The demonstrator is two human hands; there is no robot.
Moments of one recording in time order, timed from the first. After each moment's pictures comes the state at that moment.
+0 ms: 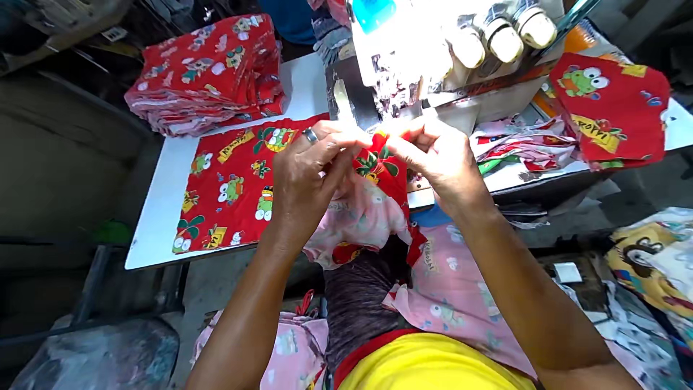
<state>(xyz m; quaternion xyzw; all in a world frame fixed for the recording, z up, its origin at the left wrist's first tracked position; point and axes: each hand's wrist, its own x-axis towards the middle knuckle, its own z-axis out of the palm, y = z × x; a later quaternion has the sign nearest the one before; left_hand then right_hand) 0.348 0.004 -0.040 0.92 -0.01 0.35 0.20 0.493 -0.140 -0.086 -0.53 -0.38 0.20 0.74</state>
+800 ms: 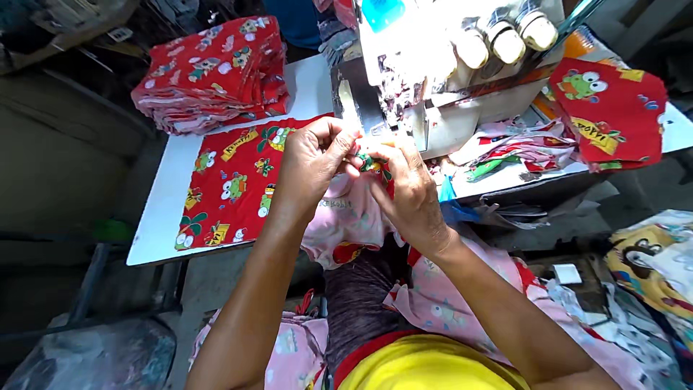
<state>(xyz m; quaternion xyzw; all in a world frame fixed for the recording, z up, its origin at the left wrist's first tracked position) 0.355 -0.008 -0.023 0.79 0.19 0.24 0.53 0.440 -0.131 -0.109 -0.68 -0.50 -0.17 0.51</state>
